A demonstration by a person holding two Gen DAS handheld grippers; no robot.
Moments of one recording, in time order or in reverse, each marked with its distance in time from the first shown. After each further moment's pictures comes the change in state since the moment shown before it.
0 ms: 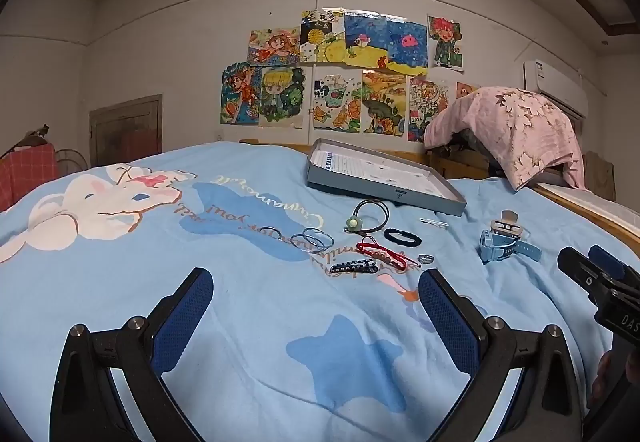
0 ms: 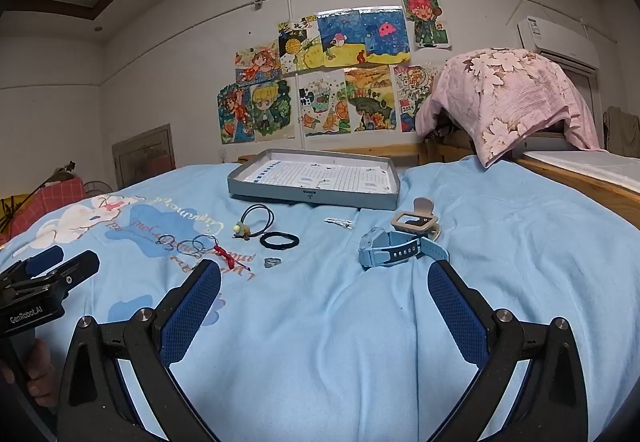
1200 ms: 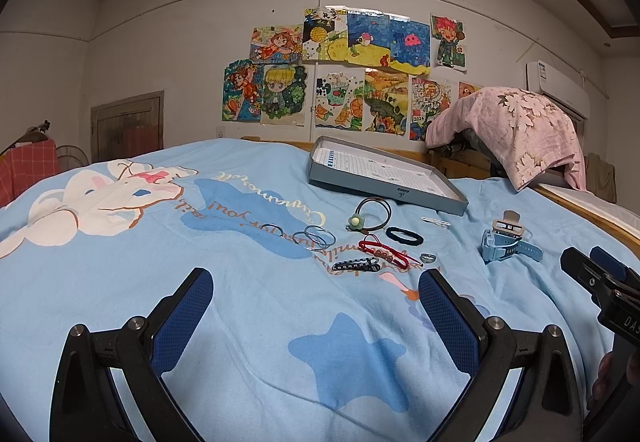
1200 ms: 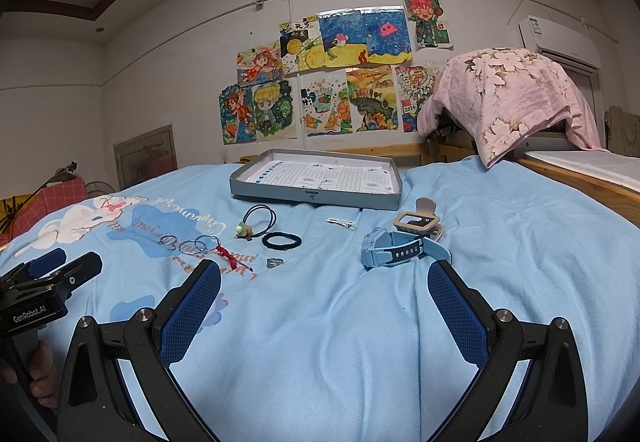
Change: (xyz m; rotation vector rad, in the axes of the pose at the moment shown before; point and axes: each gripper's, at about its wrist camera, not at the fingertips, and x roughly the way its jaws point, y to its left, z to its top) left arm 0.000 0.000 0.000 -0.005 0.004 -0.001; right arm 0.000 -0.001 0.000 0.000 -0.008 0.006
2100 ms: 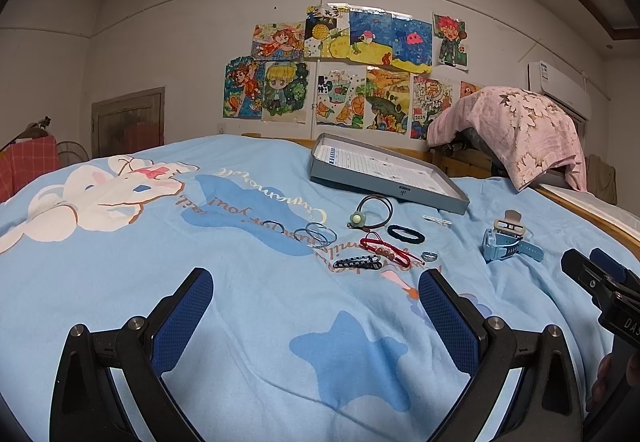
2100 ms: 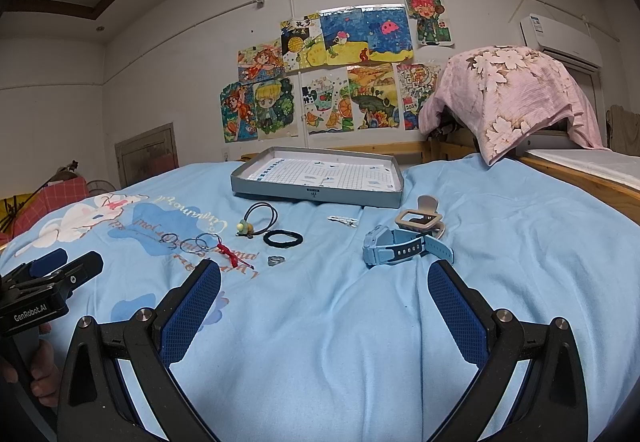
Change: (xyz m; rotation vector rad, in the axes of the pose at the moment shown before) left arm 0.000 0.000 0.000 -0.004 0.004 -0.002; right arm 0.004 0.003 -0.004 0.000 0.006 0.004
